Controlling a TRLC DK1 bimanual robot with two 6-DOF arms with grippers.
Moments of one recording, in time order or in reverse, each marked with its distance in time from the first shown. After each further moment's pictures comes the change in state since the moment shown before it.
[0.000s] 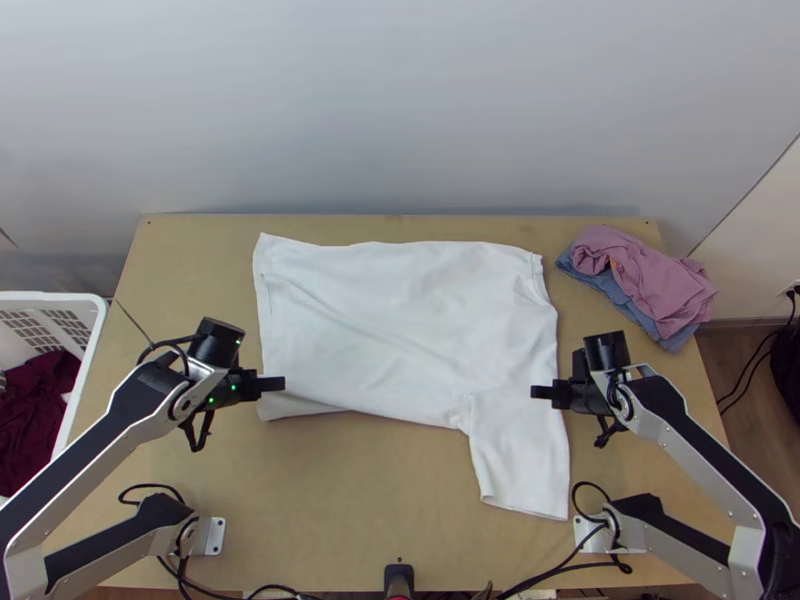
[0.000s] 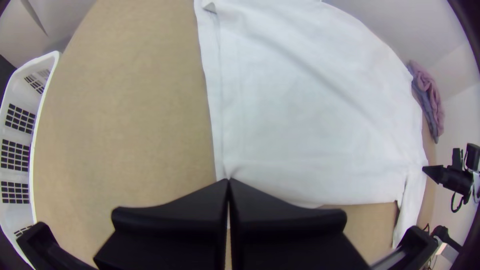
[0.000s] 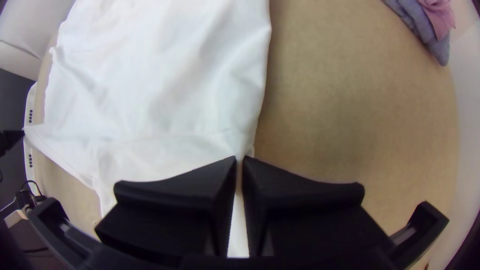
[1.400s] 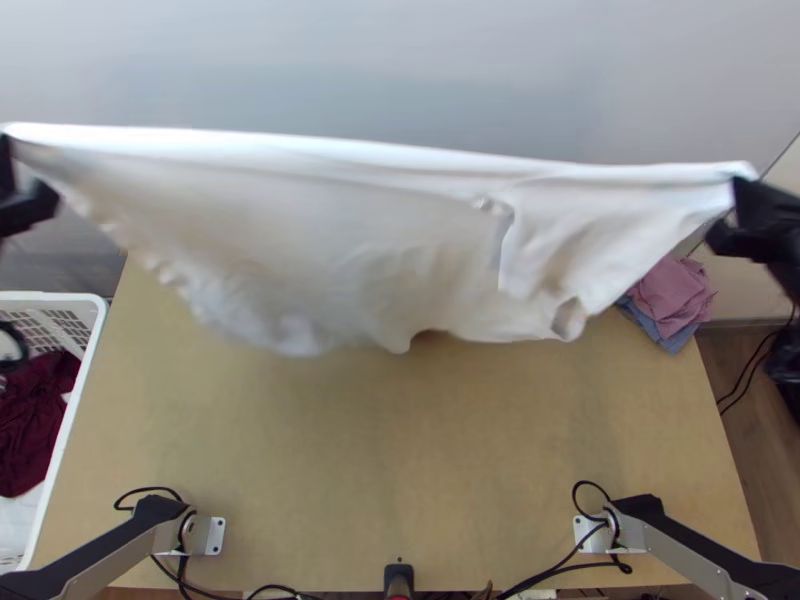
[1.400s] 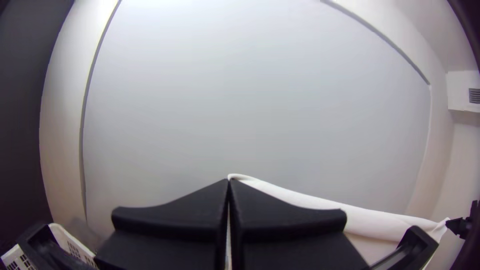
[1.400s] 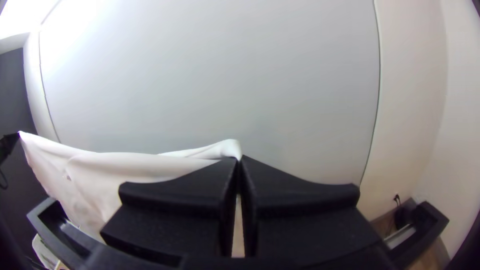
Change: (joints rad) left arm 0.195 -0.008 1.152 0.089 -0.286 0.267; right arm -0.035 -0.009 1.421 -0.399 0.206 -0.105
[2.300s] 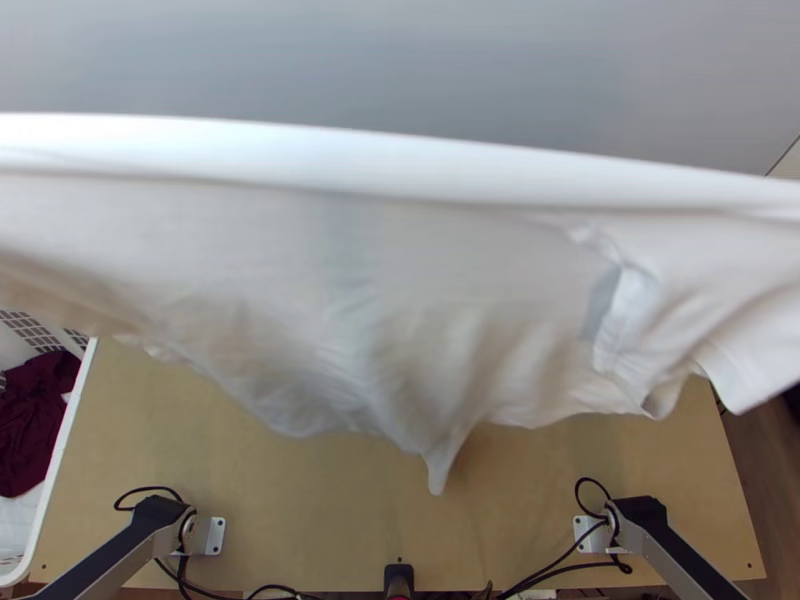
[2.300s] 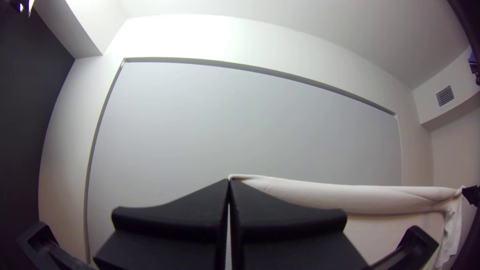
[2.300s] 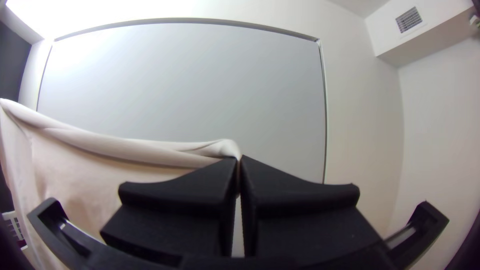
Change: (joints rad) left arm 0.002 -0.131 0.199 0.084 0.018 0.216; right arm -0.076 -0.200 0.199 0.068 0.140 -0.262
